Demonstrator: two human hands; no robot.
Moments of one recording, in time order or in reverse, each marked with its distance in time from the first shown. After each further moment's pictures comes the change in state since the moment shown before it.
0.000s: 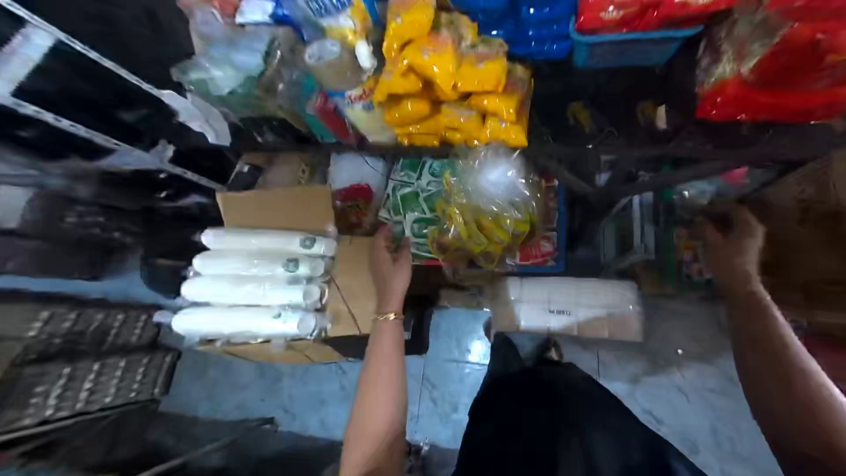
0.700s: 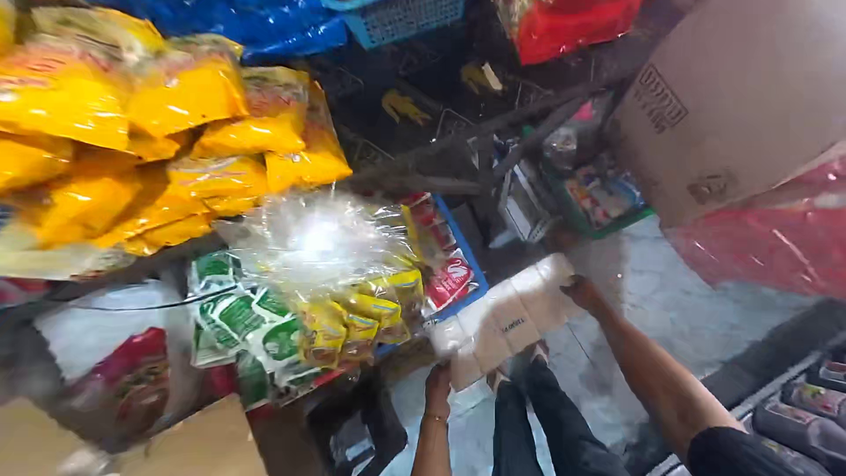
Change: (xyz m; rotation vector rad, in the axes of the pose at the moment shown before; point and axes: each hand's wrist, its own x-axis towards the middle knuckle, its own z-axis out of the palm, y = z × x) left_hand -0.115 -0.166 0.272 -0.119 -0.703 -0.670; right_hand -0.098 0.247 0.148 -0.037 -0.255 0.831
